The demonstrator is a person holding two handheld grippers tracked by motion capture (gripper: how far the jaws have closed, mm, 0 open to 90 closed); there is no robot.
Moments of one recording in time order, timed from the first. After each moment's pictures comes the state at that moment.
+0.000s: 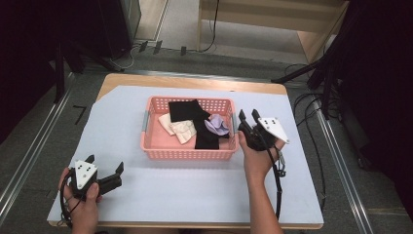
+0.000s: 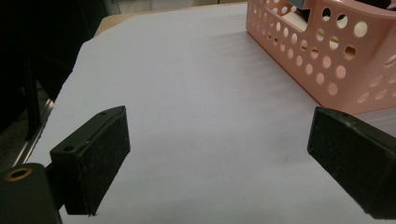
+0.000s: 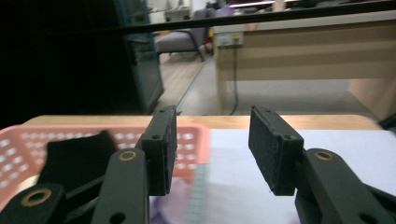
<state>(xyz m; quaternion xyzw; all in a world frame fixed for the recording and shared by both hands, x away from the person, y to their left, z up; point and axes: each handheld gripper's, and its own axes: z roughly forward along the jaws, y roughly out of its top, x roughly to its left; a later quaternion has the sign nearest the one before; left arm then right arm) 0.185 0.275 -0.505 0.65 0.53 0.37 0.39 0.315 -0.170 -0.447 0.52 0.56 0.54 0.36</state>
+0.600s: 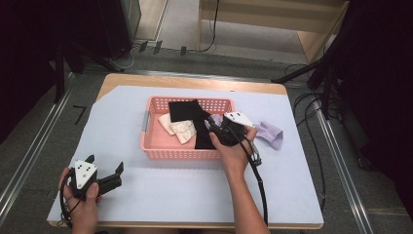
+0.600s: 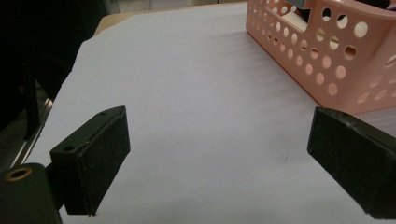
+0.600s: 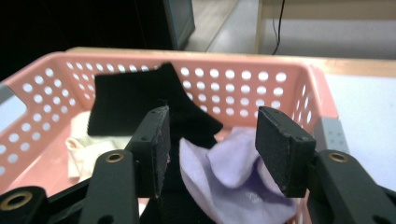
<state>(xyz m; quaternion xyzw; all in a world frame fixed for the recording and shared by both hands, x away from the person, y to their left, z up) 0.185 0.275 -0.505 0.65 0.54 0.37 0.39 0.338 -0.103 -0.463 0.53 0.65 0.48 0.25</state>
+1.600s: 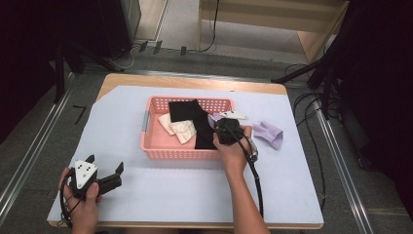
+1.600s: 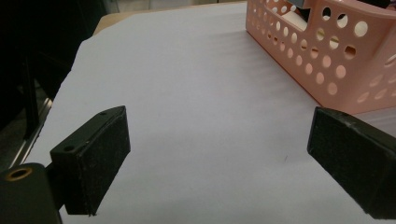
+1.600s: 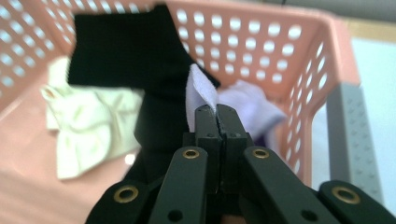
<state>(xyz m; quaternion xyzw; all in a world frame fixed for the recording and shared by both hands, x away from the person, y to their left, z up) 0.185 0.275 -0.505 0.65 0.54 0.37 0.39 0.348 -0.099 -0.467 0.53 0.72 0.40 0.22</state>
